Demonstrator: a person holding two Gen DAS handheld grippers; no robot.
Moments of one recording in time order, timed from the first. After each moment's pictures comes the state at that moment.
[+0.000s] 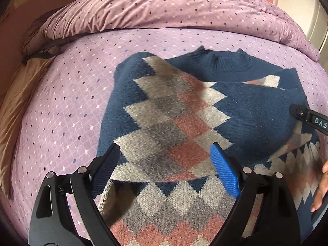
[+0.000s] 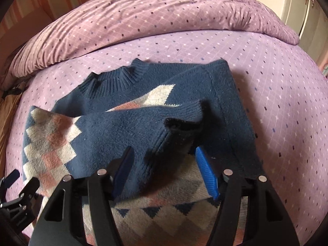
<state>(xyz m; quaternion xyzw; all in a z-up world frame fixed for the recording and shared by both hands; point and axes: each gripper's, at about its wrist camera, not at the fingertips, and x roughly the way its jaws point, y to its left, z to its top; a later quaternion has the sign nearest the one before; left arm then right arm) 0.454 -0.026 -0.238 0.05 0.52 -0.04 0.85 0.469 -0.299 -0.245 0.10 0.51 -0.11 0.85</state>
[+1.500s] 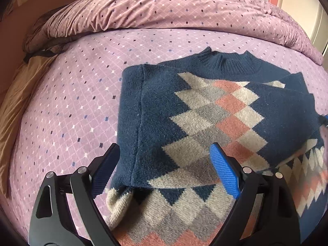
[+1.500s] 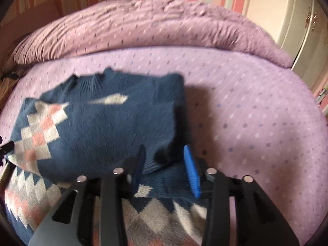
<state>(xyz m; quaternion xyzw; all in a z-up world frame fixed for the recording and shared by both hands) 0.465 -0.025 -0.249 0.05 0.51 -0.03 0.86 0.431 -0.373 -0.231 0.01 0.45 -0.10 0.89</state>
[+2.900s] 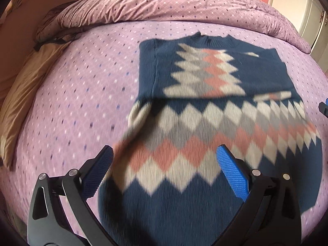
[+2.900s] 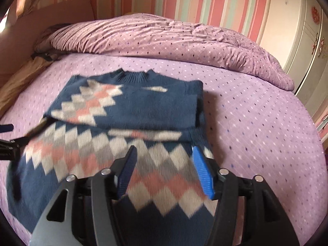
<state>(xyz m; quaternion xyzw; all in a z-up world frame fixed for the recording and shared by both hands) 0.322 0.011 -0.214 0.04 0.52 -0.04 0.85 0.295 -0.311 -0.179 -0.05 0.42 -0.03 0.91</state>
